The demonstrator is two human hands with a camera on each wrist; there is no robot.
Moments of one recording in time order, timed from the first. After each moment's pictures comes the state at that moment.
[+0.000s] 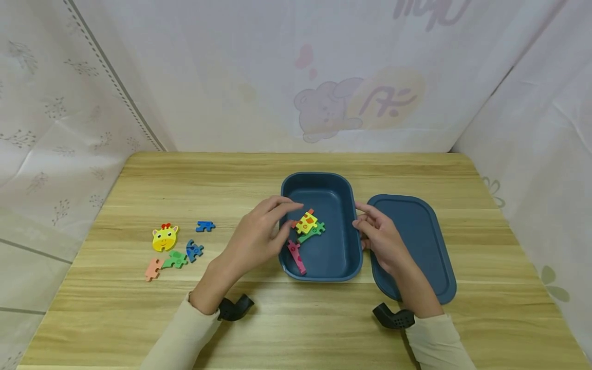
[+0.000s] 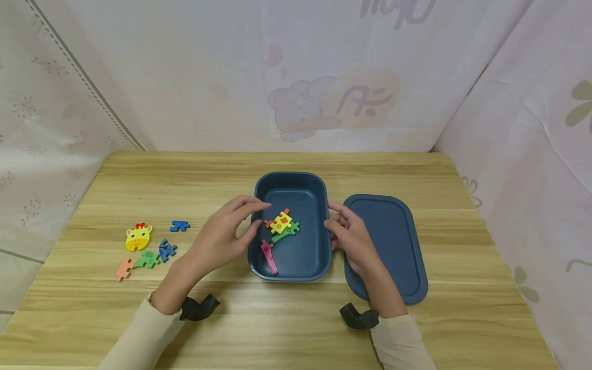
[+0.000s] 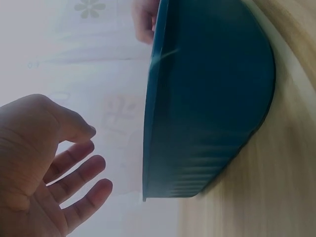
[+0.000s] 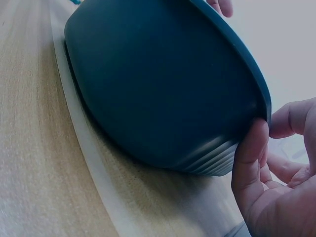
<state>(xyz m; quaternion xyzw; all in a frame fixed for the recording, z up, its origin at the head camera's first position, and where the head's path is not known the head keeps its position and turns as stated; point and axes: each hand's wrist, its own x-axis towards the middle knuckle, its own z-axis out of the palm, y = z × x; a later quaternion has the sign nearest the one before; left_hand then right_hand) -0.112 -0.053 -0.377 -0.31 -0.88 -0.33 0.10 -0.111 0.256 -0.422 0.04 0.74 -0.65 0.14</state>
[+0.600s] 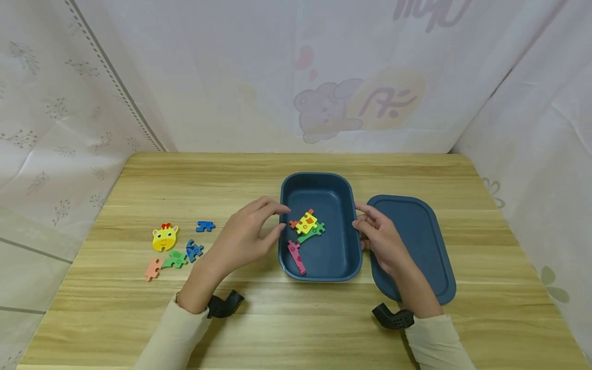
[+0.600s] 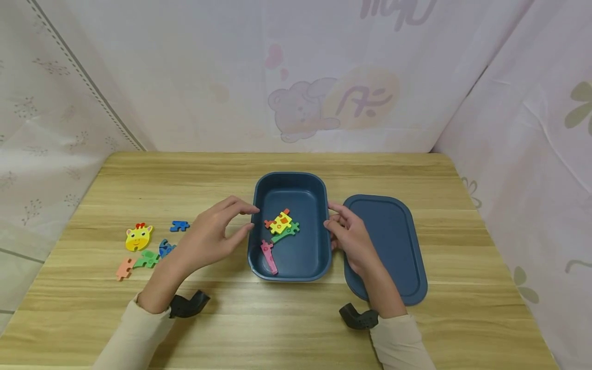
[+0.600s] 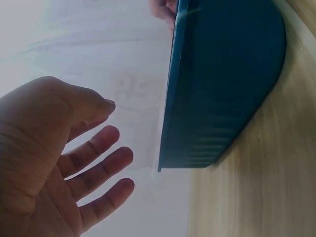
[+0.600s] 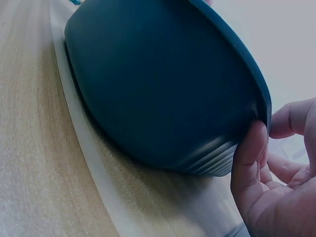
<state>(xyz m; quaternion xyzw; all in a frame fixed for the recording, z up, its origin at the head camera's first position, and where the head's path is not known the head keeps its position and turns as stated) -0.113 -0.073 -0.372 -0.30 -0.90 -0.32 0.06 -0.110 0.256 -0.423 0.04 0.75 -0.65 0.13</state>
